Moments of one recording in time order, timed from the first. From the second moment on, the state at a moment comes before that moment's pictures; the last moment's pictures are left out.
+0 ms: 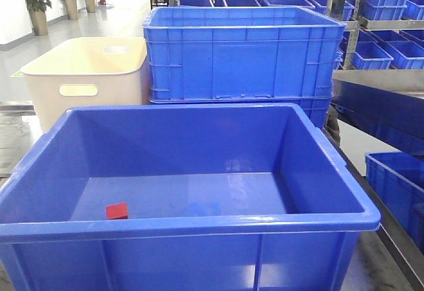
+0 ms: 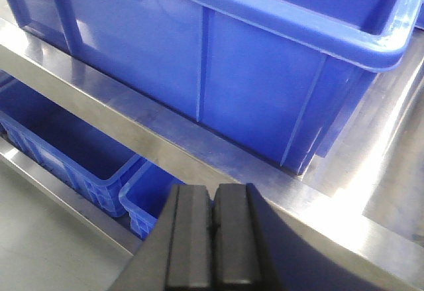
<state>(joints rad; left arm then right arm) 0.01 -0.01 0.03 0.00 0.13 -0.02 0.34 0.48 -0.69 0.27 0.82 -0.37</state>
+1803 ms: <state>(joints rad) 0.01 -0.01 0.03 0.00 0.13 -0.02 0.09 -0.01 0.03 0.28 0.06 -0.41</state>
